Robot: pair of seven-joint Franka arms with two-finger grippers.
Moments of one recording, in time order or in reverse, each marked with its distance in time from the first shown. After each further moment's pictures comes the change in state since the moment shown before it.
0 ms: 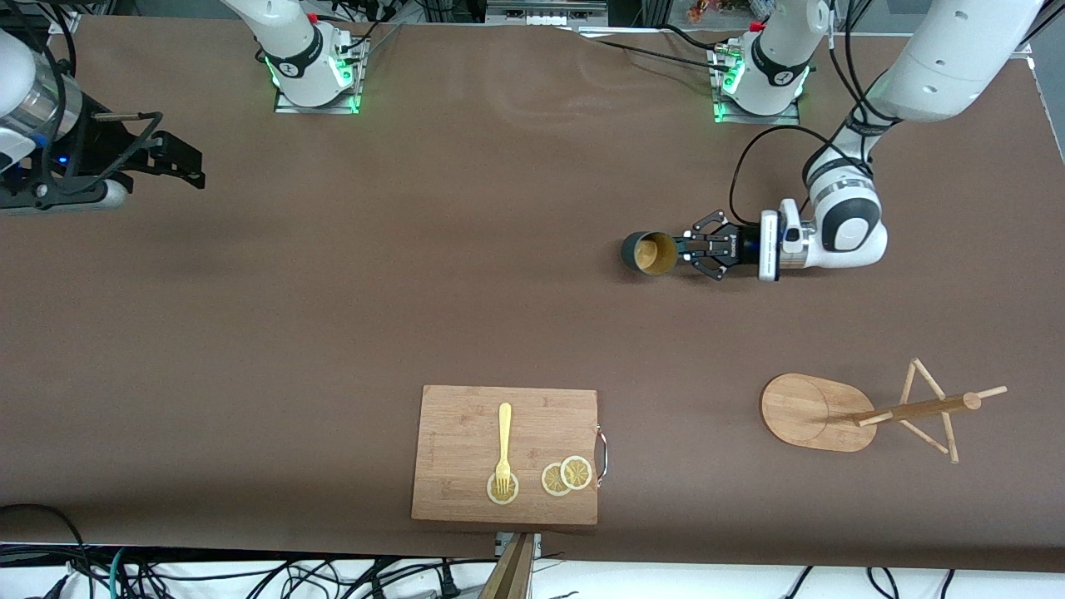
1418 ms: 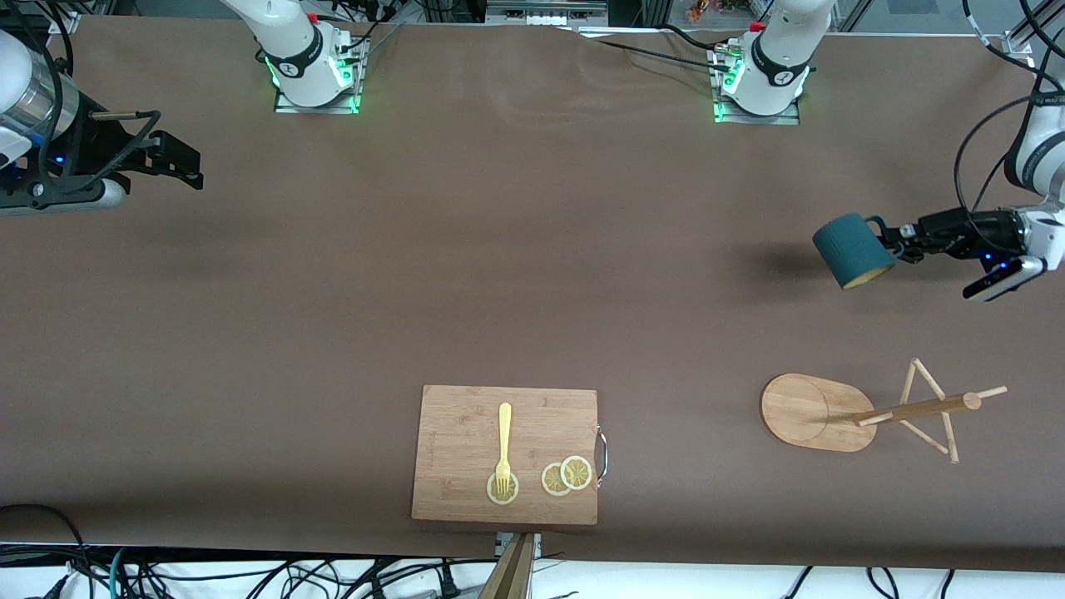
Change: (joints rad) left arm 0.533 0.005 0.000 0.409 0.268 -0.488 -1.377; right arm 0.002 0.003 0.011 0.008 -0.004 -0.001 -0.005
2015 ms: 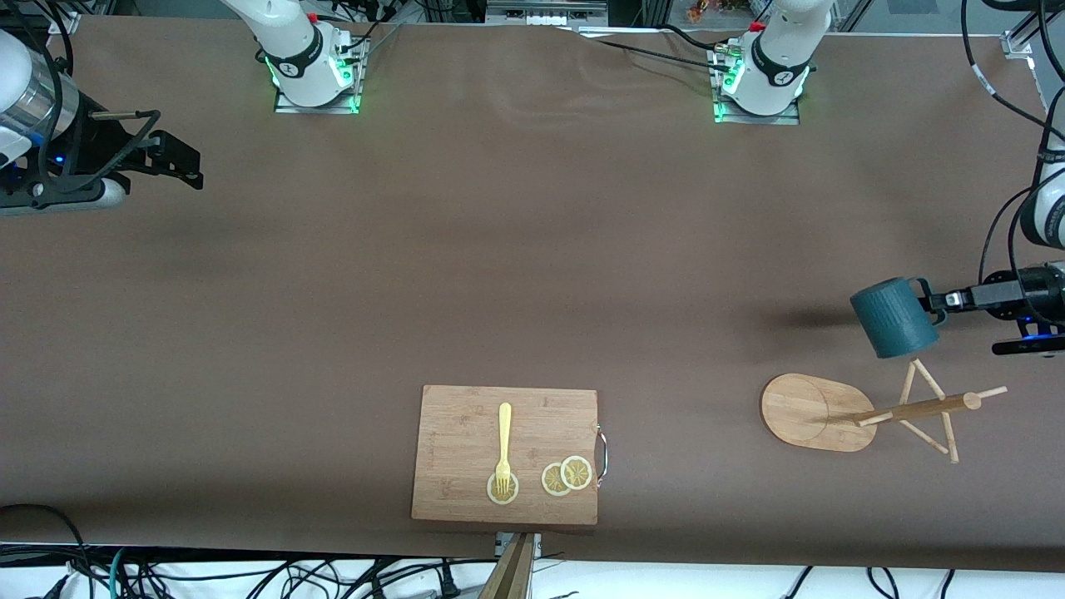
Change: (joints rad) left arm -0.050 0.227 -0.010 0.346 -0.119 0.018 -0.335; right arm 0.000 0.000 0.000 0.001 0.000 0.000 -0.001
